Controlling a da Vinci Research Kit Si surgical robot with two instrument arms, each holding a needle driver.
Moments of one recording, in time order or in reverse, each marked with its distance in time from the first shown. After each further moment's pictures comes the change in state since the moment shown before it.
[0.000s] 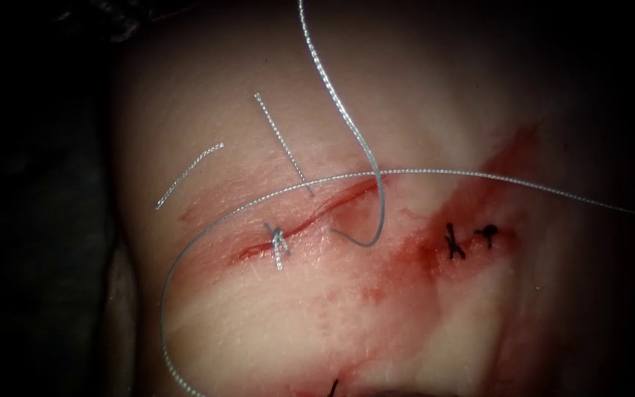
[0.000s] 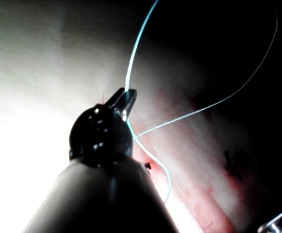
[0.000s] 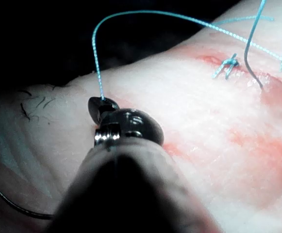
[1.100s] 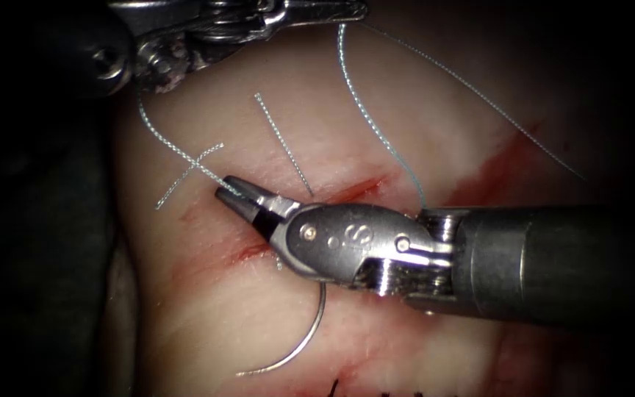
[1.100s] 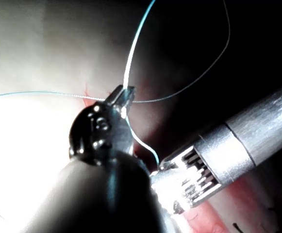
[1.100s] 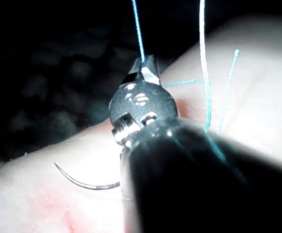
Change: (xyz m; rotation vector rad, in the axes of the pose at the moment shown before) right arm 0.012 0.011 0.003 -0.683 0.232 -0.444; left arm -0.003 0.002 0.003 -0.022 -0.005 0.014
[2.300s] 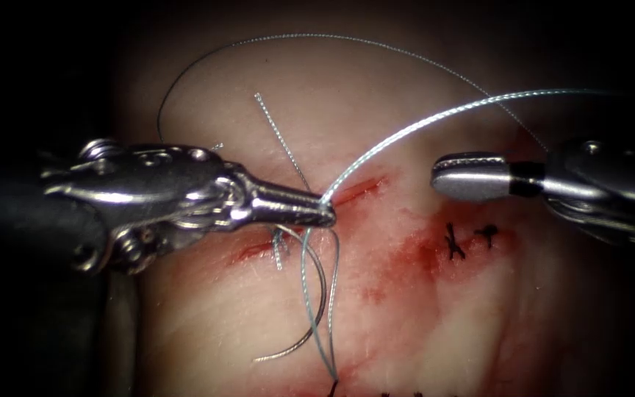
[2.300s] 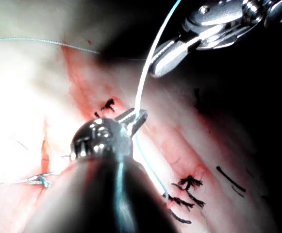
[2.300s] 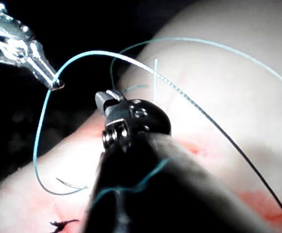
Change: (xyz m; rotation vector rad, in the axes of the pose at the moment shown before) right arm 0.005 0.011 -0.013 0.448 -0.201 0.523; left arm -0.010 0.003 -0.002 -0.148 -0.173 -0.087
